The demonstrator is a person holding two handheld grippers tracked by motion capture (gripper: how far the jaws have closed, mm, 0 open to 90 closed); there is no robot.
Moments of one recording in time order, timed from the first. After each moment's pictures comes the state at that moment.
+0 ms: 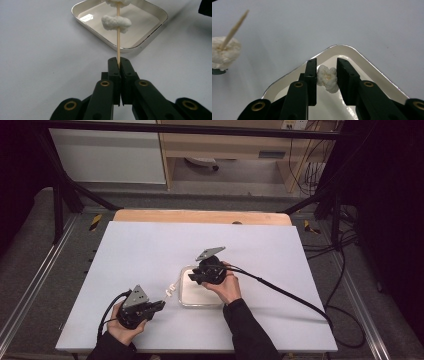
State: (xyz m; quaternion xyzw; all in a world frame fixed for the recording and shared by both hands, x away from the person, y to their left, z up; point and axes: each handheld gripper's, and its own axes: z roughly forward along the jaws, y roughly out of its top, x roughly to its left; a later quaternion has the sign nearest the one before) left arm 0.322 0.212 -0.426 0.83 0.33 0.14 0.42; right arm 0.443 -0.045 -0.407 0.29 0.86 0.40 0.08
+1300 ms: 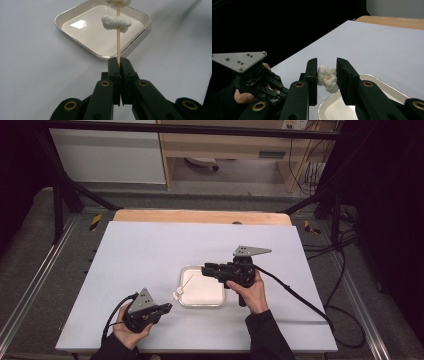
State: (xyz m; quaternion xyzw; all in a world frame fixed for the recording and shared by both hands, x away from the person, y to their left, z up) left arm 0.314 0.195 -0.425 0.84 0.30 0.14 0.44; right arm 0.403 -0.115 -0.358 0.30 0.74 0.60 -0.01
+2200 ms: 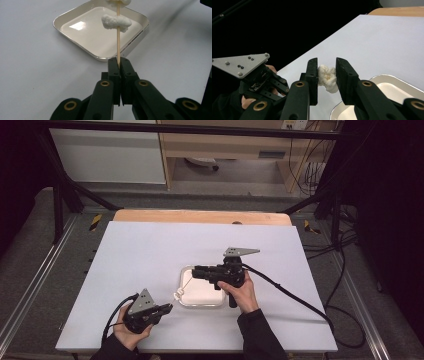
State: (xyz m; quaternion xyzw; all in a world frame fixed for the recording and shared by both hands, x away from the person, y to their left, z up) left arm 0.312 0.194 -0.425 0.84 0.30 0.14 0.44; right arm 0.411 -0.093 -0.374 0.30 0.73 0.61 -0.07
